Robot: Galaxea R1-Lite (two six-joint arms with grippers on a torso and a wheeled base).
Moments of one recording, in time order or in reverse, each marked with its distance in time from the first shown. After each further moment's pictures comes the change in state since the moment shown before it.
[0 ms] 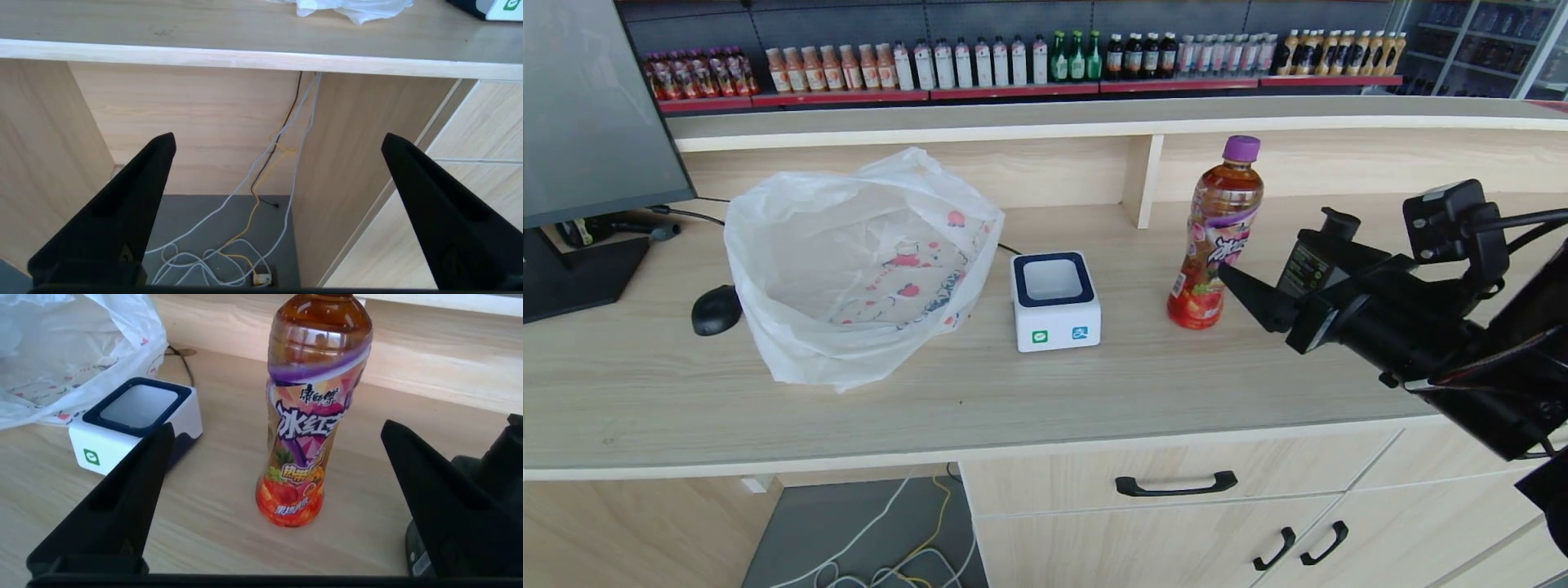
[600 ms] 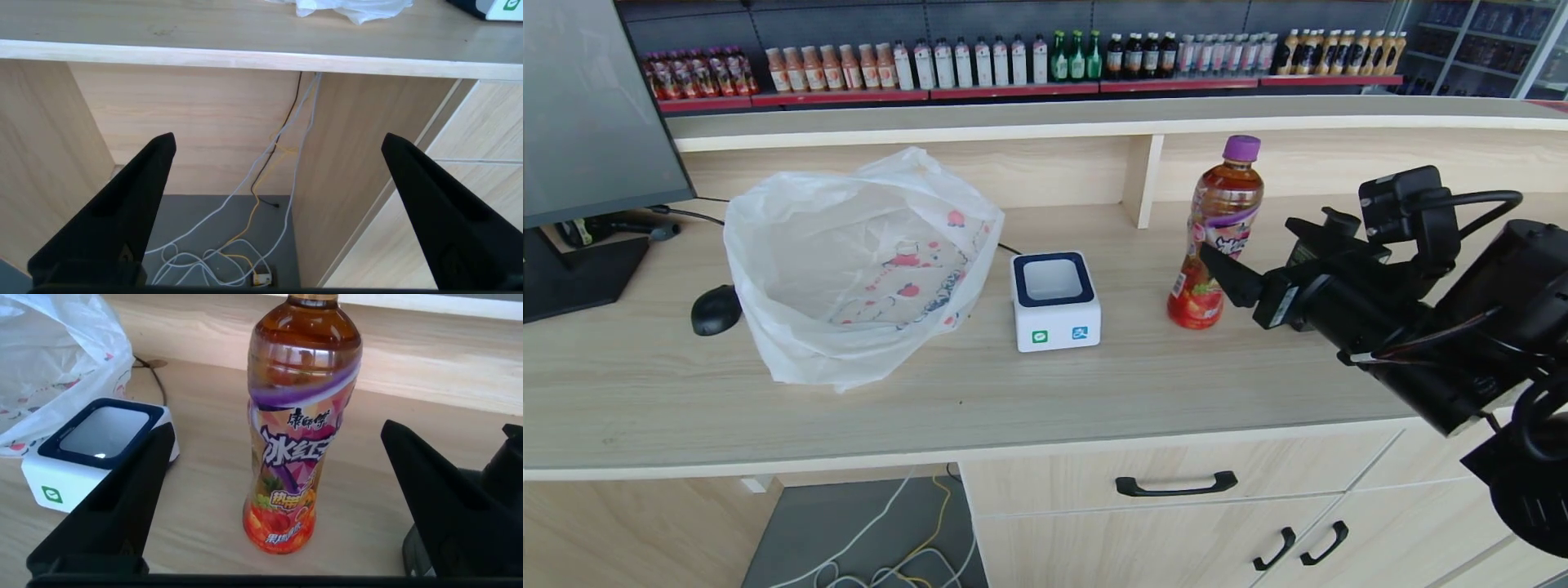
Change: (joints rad) left arm 0.001 0.000 0.000 0.000 0.000 0.000; right arm 0.054 0.074 -0.094 0.000 -0.156 -0.008
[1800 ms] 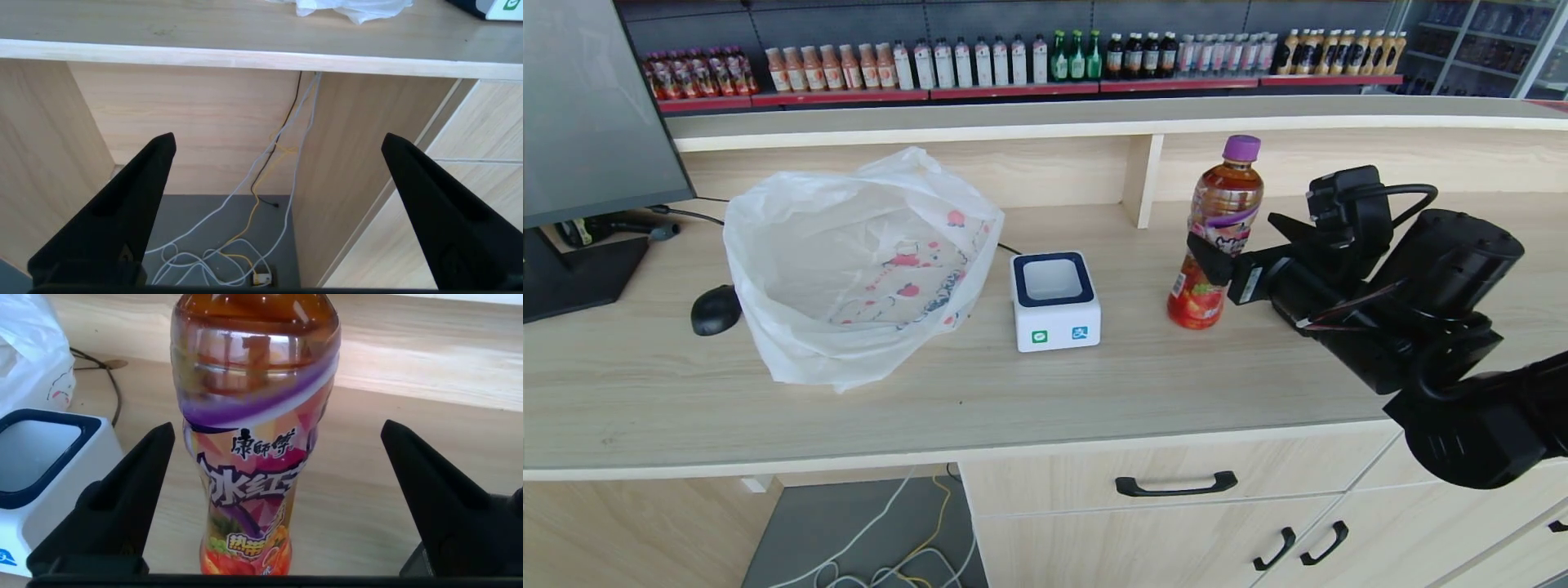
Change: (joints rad) left arm 0.000 0.000 0.000 0.001 0.000 0.000; right arm -0.063 0.161 -0.163 0.001 -0.008 0.007
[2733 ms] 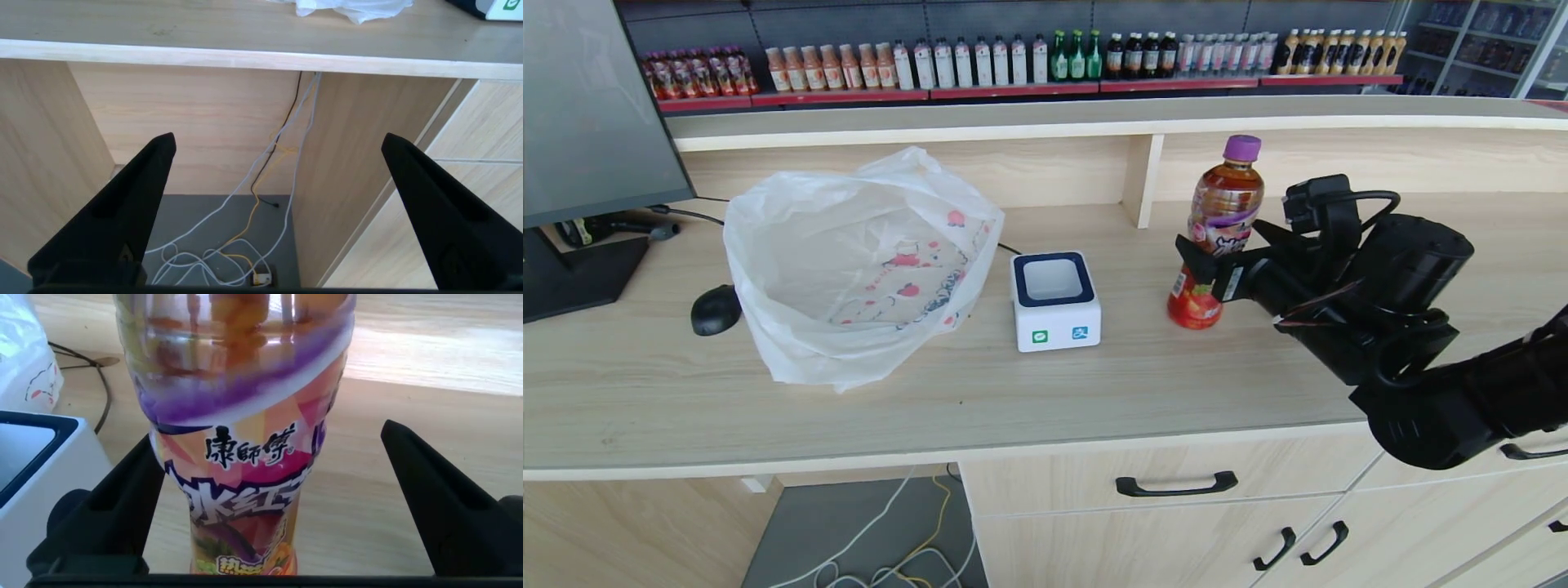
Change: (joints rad) left arm 0.000 0.000 0.000 0.000 0.000 0.000; right arm -0.011 0.084 -0.074 0.000 0.004 0.036
